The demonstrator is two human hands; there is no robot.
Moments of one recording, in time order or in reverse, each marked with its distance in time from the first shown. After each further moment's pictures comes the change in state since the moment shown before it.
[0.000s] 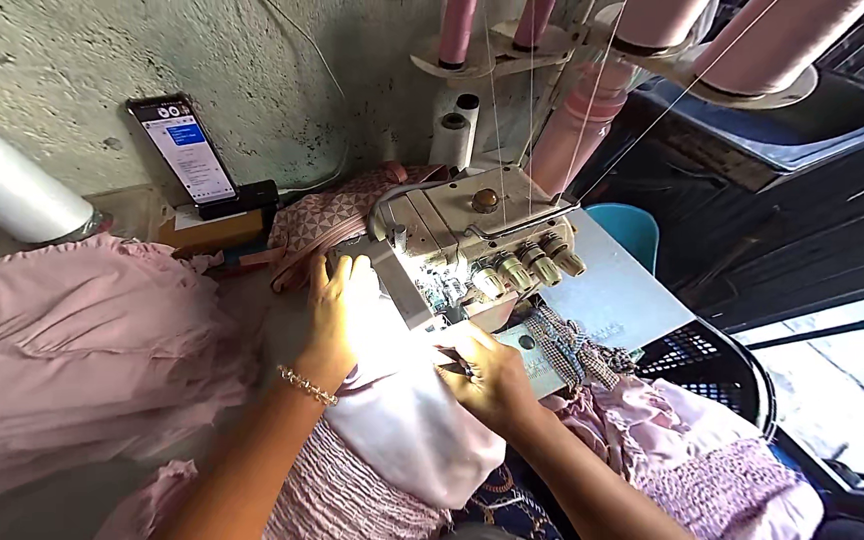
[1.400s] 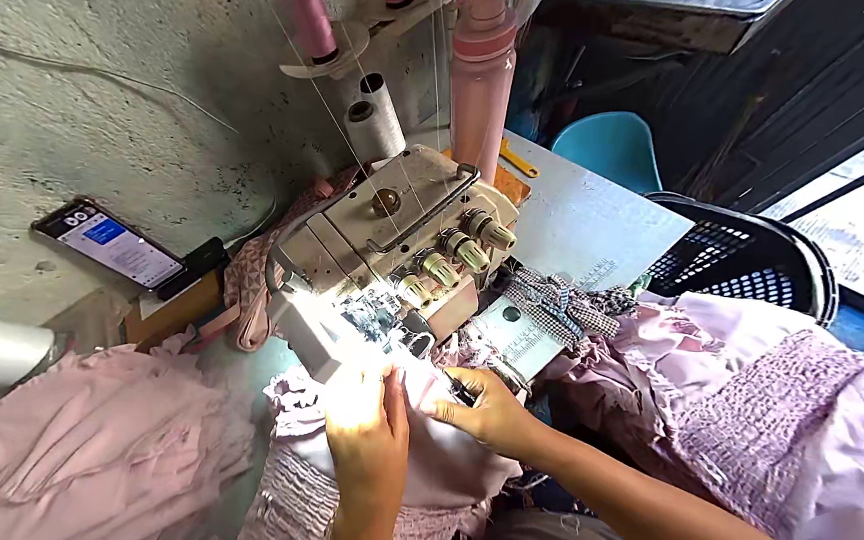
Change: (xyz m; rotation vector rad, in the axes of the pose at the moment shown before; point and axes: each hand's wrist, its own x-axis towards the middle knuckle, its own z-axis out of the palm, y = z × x) left_hand -0.067 0.072 0.031 -0.292 0.261 -0.028; right_hand -0.057 0.013 0.002 0.915 -0.116 0.635
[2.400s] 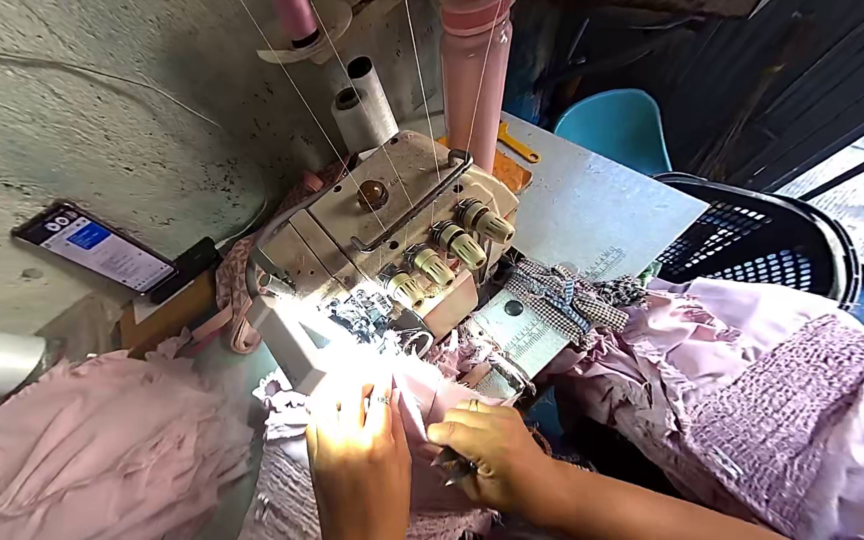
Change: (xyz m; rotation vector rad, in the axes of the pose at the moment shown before) left_hand 0.002 0.016 -0.027 0.278 -0.168 0.088; right_hand -0.023 0.008 0.015 -0.654 0.145 -0.691
